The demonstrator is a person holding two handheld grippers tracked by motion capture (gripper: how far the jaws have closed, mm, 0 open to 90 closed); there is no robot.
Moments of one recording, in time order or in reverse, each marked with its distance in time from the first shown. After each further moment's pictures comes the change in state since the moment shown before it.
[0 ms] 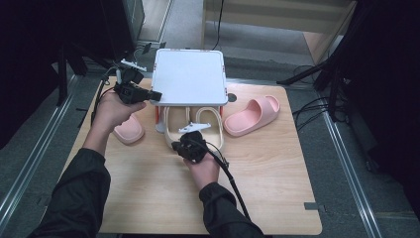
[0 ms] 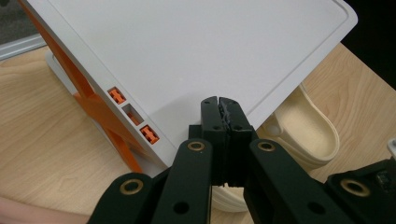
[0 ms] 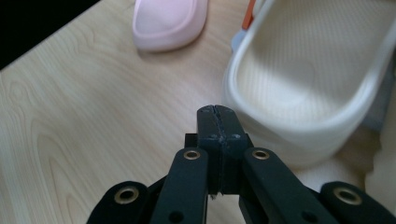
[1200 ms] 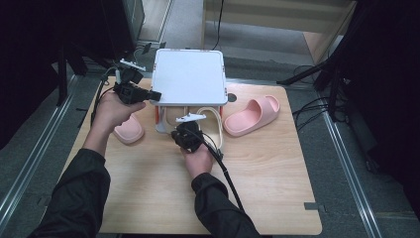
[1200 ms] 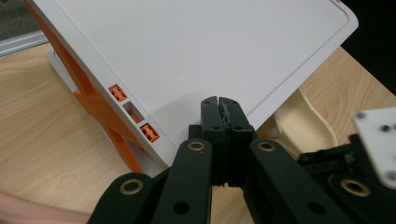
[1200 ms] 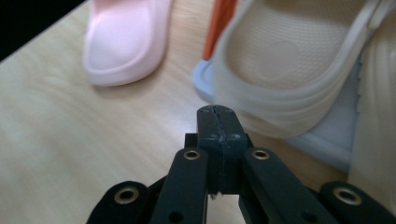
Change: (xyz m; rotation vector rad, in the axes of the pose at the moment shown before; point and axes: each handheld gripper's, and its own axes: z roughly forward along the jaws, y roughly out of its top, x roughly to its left) left arm 0.001 -0.001 -0.001 -0.002 0.003 -0.019; right arm -0.009 0.023 0.019 -0.036 -0.085 0.040
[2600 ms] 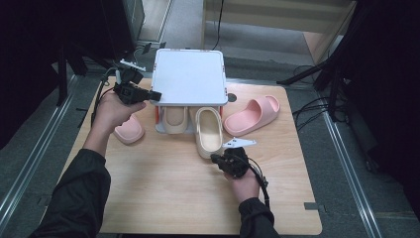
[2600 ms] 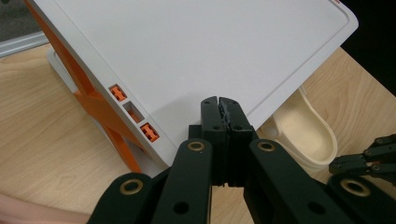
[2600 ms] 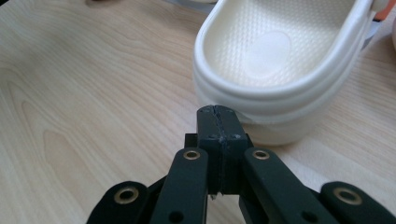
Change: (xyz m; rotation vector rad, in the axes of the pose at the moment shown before) left arm 0.000 -0.001 0.000 -0.006 0.001 0.001; right arm -0.064 -0.084 -0.095 0.044 0.022 0.007
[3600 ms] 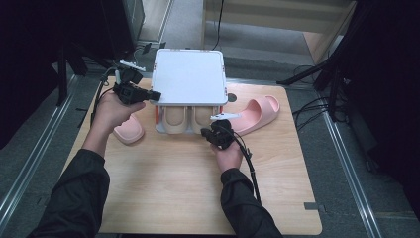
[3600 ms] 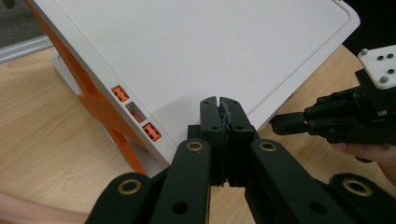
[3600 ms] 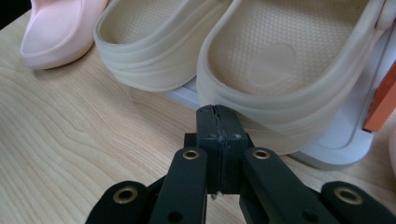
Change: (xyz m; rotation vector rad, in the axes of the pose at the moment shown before) left arm 0.000 -0.001 -0.002 -0.005 0.012 0.027; right arm -0.025 0.063 0.060 -0.062 -0.057 0.045
